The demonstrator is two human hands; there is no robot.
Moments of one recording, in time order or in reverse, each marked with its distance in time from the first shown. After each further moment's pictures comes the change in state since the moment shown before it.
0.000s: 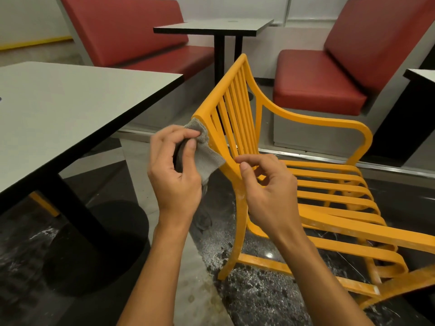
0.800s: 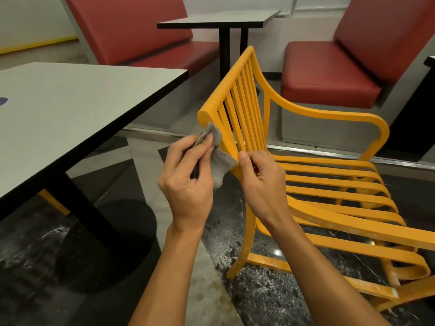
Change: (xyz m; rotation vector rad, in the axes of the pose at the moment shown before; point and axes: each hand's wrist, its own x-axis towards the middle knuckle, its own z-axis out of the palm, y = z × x) left_hand -0.014 -0.019 0.013 0.115 0.084 0.186; right_hand 0.024 0.033 0.041 0.027 -0.023 -0.001
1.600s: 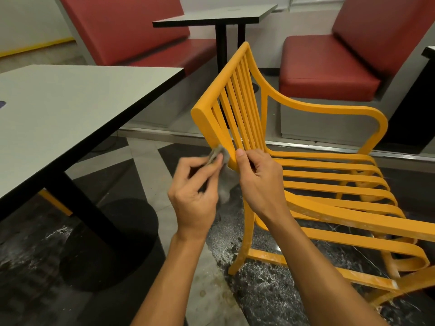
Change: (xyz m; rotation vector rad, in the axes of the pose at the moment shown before) left_hand -0.032 -0.003 0.001 -0.025 -0.106 -0.025; right_hand -0.001 0.001 -0.003 -0.027 -0.012 0.026
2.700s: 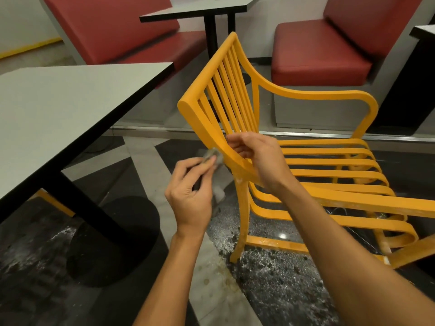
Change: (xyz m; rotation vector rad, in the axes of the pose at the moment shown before) left_hand -0.020 0.003 0.001 -0.040 -0.038 -0.111; right_hand 0.019 -0.001 -0.035 0.349 -0.219 0.290
